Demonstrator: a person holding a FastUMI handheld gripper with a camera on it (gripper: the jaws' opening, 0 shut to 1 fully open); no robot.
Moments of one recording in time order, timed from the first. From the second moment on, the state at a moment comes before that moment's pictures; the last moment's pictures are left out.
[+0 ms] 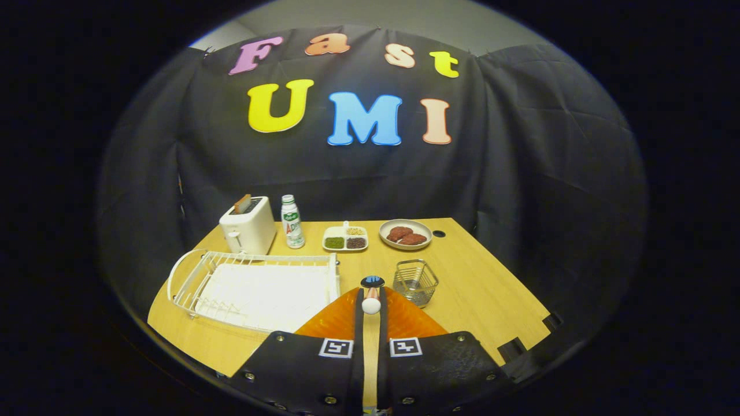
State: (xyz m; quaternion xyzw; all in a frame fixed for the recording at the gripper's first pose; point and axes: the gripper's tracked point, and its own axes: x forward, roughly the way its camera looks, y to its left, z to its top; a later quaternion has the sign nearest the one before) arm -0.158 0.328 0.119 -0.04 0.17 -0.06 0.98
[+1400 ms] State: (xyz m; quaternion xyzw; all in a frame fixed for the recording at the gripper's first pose) arm -0.227 0.416 0.027 -0.06 0.27 0.10 0.96
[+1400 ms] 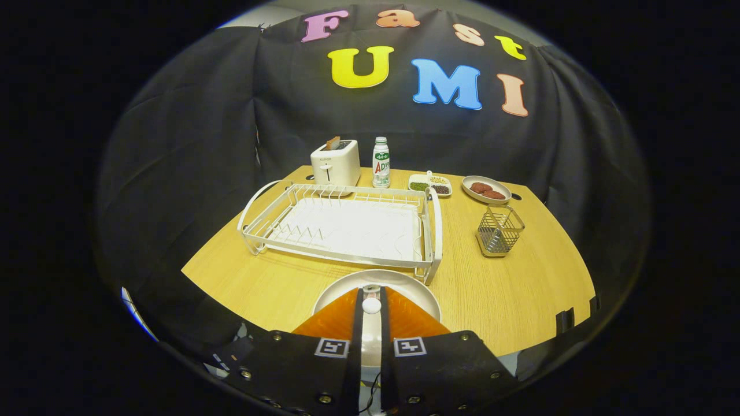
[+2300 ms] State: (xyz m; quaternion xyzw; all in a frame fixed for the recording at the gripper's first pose) arm -0.213 0.401 0.021 -0.06 0.27 0.09 0.96
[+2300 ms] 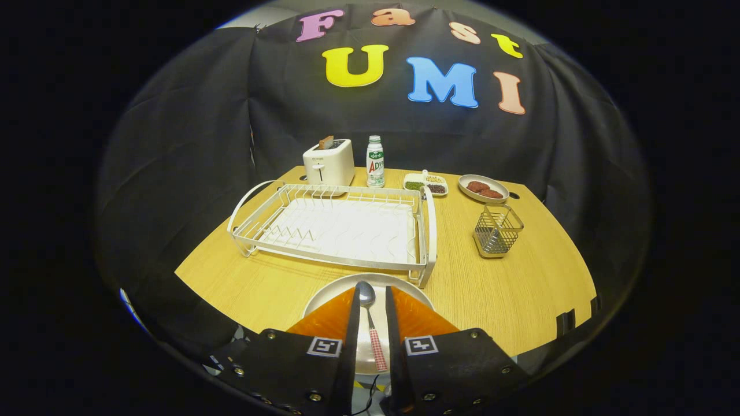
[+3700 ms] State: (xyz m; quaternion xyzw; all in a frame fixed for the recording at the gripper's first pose) arm -0.155 0.336 0.265 -0.01 -0.04 0.02 1.00
